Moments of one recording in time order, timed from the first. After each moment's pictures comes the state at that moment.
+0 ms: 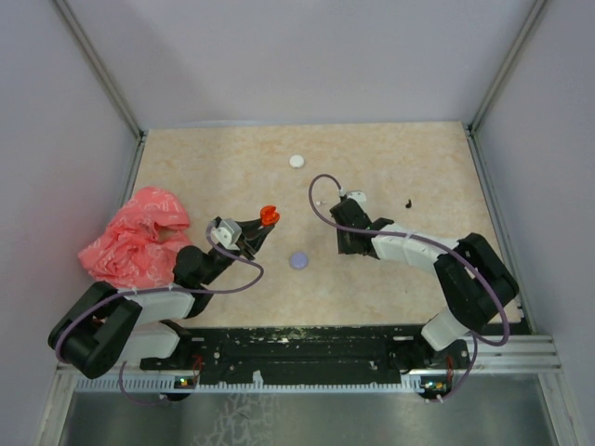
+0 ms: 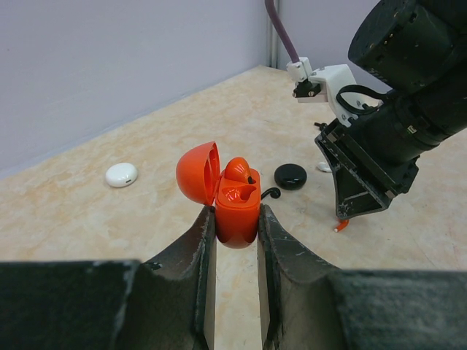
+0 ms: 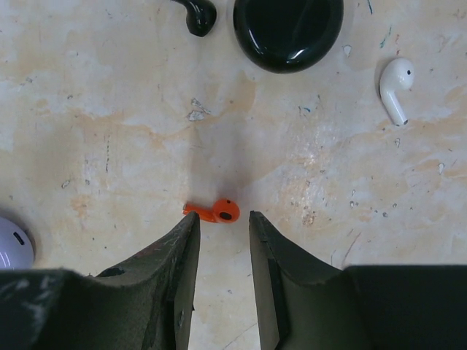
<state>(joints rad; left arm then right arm) -0.58 1.25 0.18 1.32 0.25 0.00 0.65 1.55 0.84 -0.30 0.31 0.47</state>
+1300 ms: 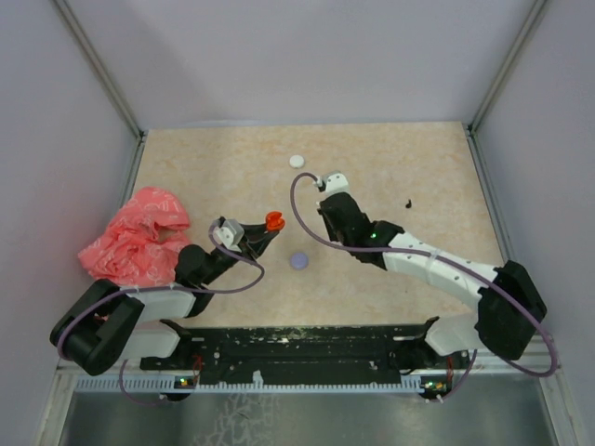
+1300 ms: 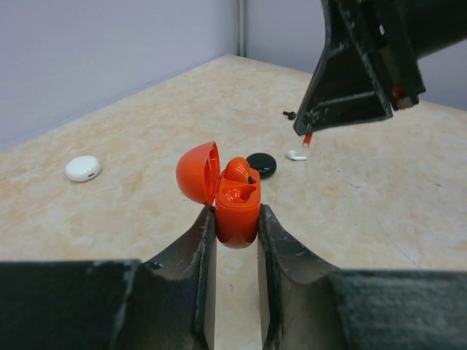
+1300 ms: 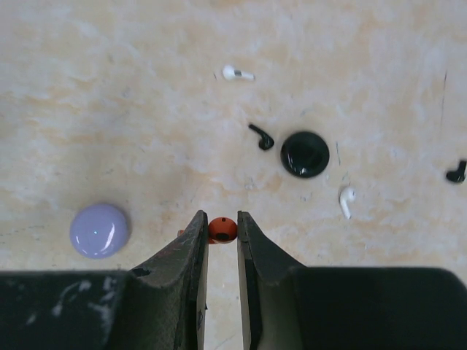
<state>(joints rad) -0.58 1.27 0.18 1.31 0.33 -0.05 0.82 1.35 0.93 -0.27 0.46 0.21</state>
